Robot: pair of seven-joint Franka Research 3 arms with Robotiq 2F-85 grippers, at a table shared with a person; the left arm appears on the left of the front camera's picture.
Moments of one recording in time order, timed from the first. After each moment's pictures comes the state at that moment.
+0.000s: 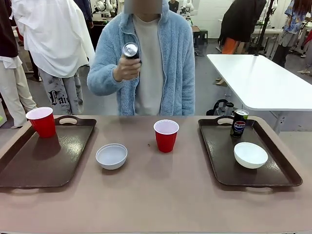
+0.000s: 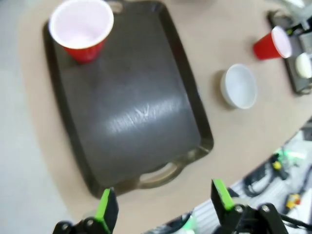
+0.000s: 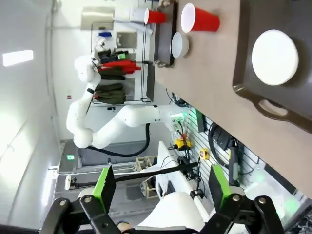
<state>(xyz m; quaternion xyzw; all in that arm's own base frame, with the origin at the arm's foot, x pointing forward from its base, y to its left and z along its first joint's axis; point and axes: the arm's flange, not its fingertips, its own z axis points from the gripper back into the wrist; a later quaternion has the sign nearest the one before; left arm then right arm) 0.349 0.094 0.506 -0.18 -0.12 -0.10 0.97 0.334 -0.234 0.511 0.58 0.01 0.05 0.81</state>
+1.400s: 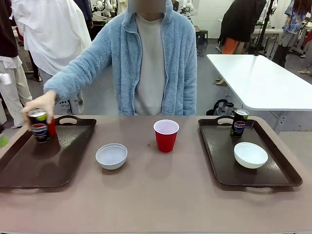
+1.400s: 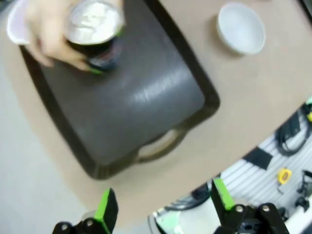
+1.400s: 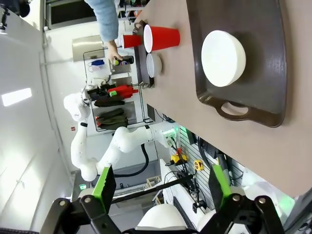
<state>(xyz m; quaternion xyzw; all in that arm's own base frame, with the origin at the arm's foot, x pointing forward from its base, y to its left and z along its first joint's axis) 0.309 0.035 0.490 -0.08 -0.08 -0.22 0.97 0.342 -0.274 0.438 0.57 0.01 -0.05 0.82</state>
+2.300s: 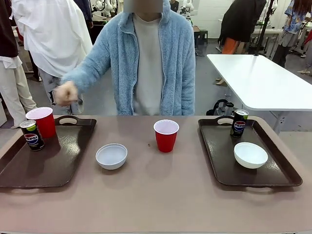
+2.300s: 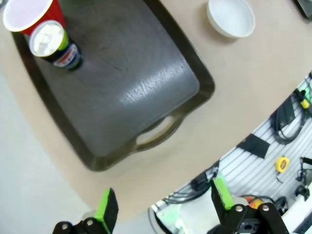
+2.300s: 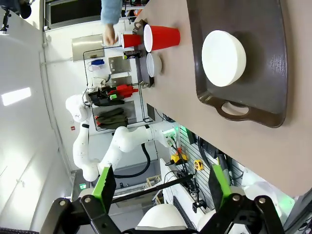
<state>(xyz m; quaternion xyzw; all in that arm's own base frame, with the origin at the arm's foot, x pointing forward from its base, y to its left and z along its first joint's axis) 0.295 0.056 0.490 -0.10 -0.07 -0.23 0.96 0.342 -0.273 0.438 0.57 0.01 -0.05 0.82</state>
